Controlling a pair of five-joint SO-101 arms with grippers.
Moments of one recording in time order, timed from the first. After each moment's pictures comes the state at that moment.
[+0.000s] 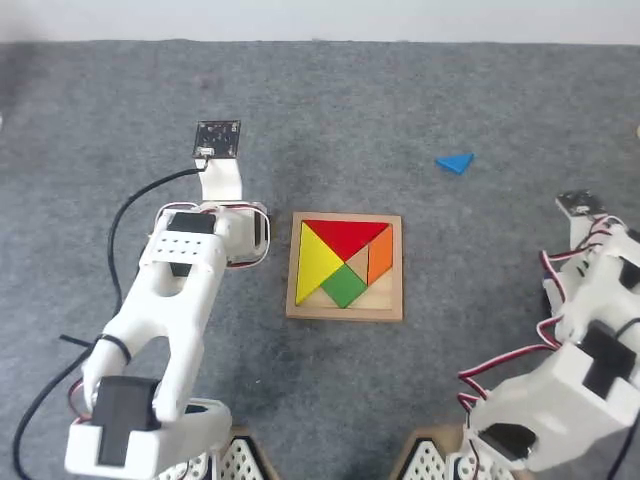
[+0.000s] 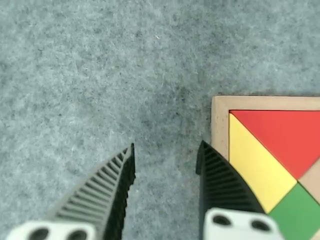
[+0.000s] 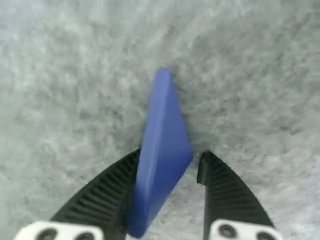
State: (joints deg) left arm -0.4 -10.0 42.9 45.1 10.0; right arm 32.8 11.3 22.8 62.6 42.2
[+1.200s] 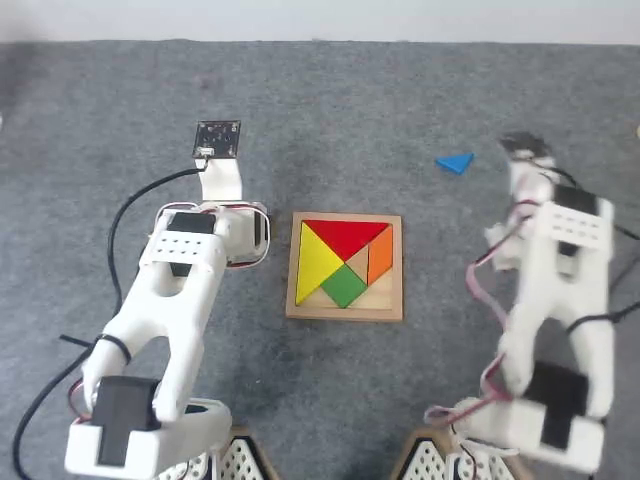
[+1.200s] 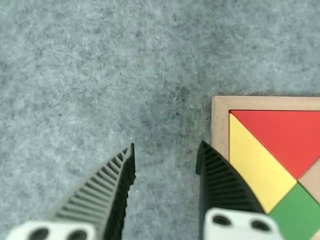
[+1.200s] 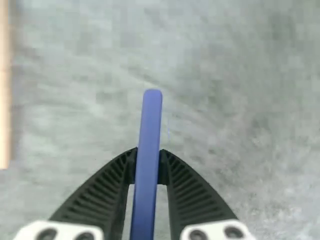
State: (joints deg) left arm -0.4 -10.0 42.9 45.1 10.0; right arm 8.3 -9.1 22.5 71.7 26.8
